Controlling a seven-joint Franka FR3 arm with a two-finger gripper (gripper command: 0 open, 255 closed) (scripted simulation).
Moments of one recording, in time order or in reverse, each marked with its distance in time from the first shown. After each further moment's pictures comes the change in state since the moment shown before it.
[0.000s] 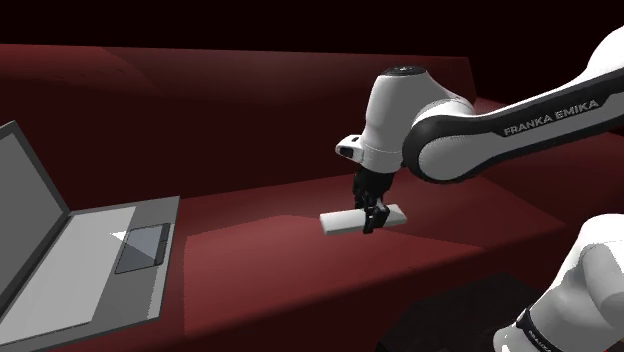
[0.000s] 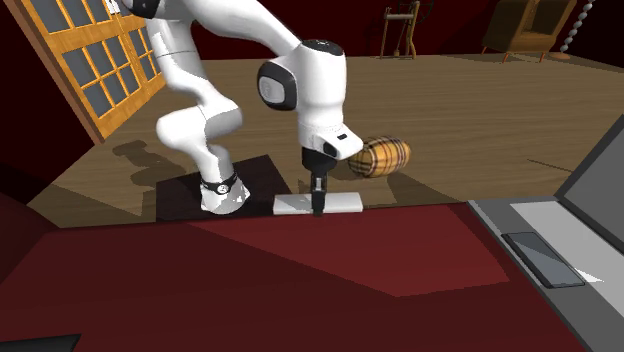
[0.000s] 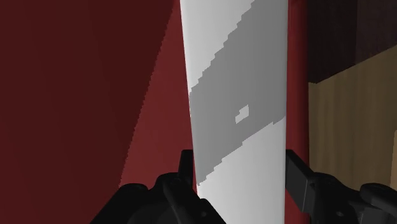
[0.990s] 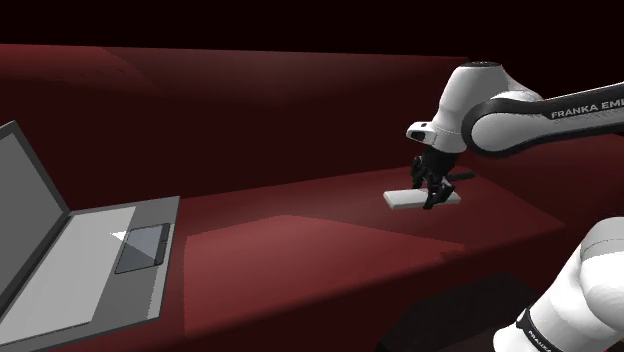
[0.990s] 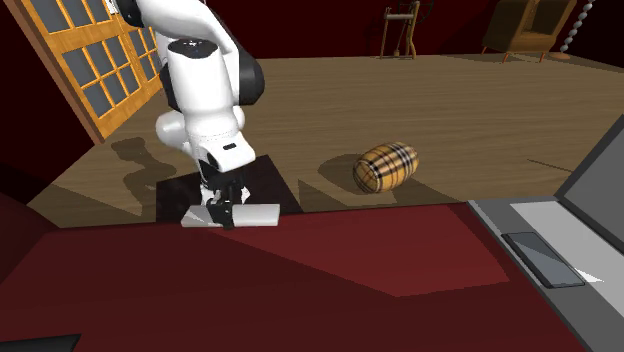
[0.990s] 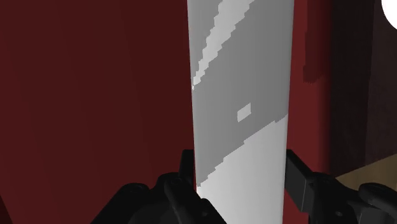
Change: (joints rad) arm -0.147 -0.319 -0.292 -0.252 -0.092 -0.056 -0.374
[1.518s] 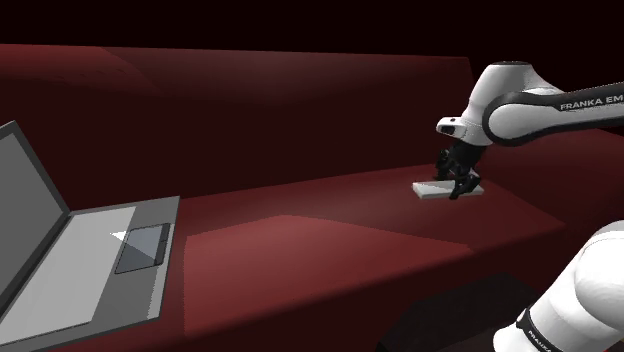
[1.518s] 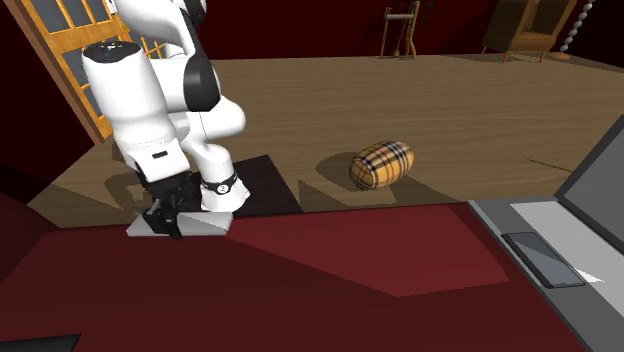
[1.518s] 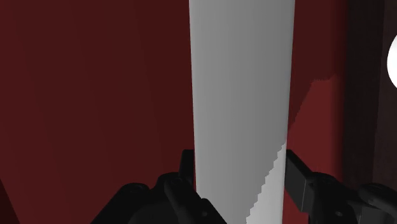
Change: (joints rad) arm -0.126 -0.051 -0.178 -0.023 -0.112 -0.016 -0.213
